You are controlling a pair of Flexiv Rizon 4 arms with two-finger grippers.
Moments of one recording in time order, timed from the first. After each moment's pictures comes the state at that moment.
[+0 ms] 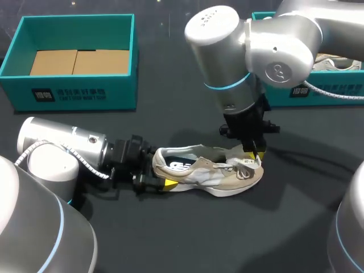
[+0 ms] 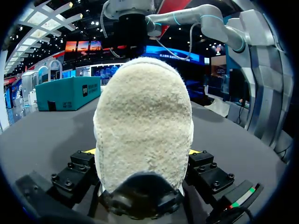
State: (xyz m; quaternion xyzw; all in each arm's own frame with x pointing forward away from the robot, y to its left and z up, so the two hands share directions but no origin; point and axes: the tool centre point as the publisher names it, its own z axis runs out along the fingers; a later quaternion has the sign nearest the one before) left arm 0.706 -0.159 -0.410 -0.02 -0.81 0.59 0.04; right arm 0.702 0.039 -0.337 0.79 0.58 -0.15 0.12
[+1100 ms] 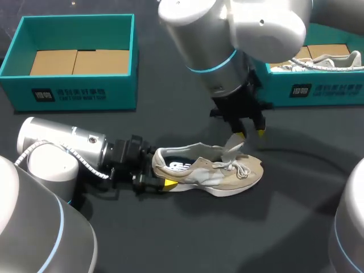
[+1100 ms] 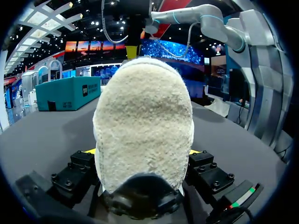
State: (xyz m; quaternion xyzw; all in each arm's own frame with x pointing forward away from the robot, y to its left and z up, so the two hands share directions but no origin) left arm 0.706 -0.158 -0.410 -0.02 -0.81 0.59 0.04; right arm 0.713 0.070 -0.254 0.76 0.61 -0.11 0.17
